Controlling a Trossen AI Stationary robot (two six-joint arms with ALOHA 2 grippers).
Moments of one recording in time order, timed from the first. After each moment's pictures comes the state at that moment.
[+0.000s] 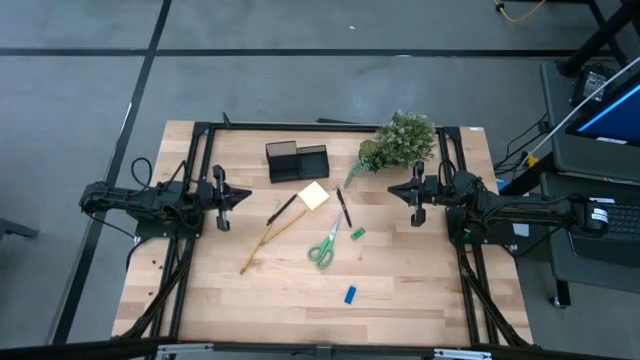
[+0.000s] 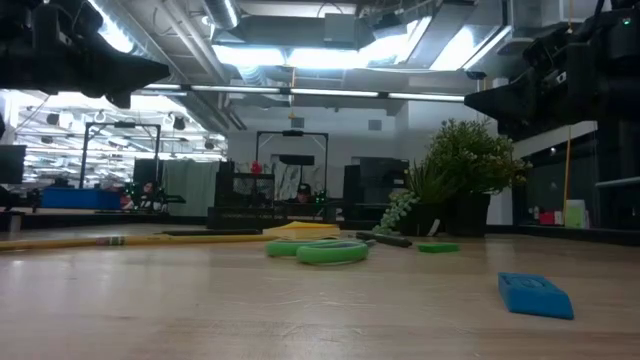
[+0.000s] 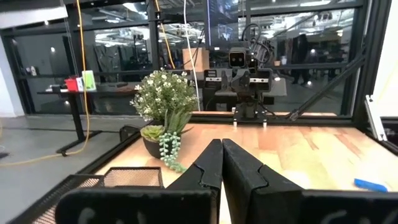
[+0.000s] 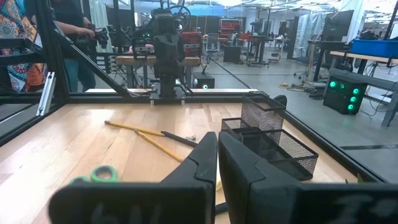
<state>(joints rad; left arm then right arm) -0.10 0.00 0.01 0.10 -0.32 0.05 -0.30 0.60 0.01 0.63 -0.20 -0.03</state>
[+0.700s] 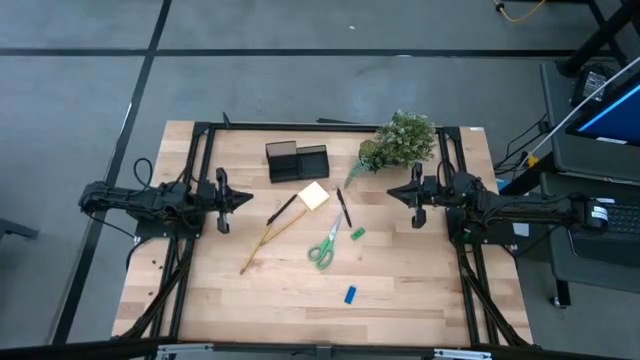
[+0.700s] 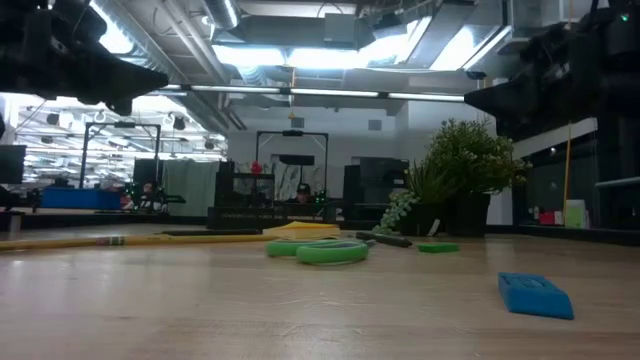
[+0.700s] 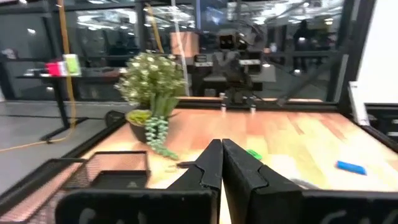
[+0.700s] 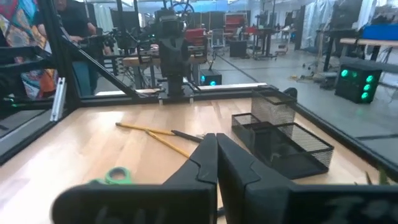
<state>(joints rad) -0.10 0.02 0.01 0.05 -0.27 0.01 -0.26 0.60 0.04 0.58 -0.20 0.04</state>
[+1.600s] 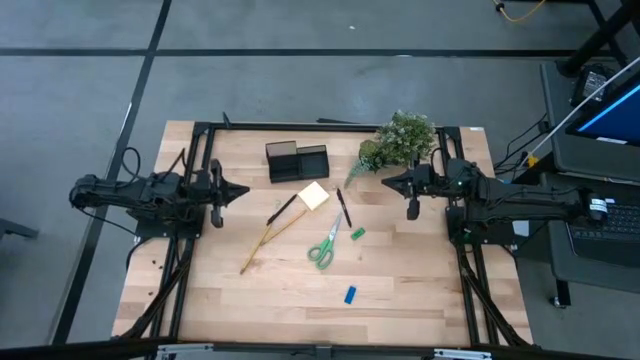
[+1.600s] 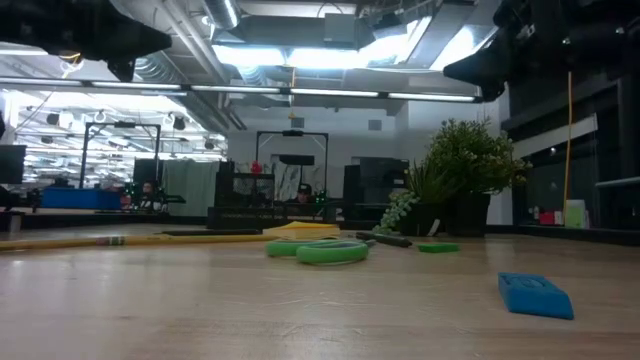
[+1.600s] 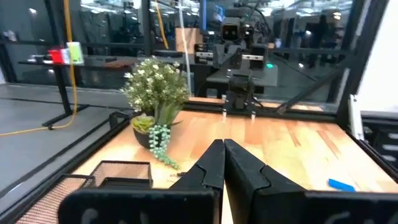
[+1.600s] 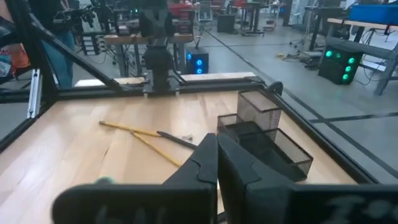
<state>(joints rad) -0.10 0.19 0.26 -0.09 -0.28 -0.05 -0.22 0.68 0.34 0.22 -0.09 -0.02</state>
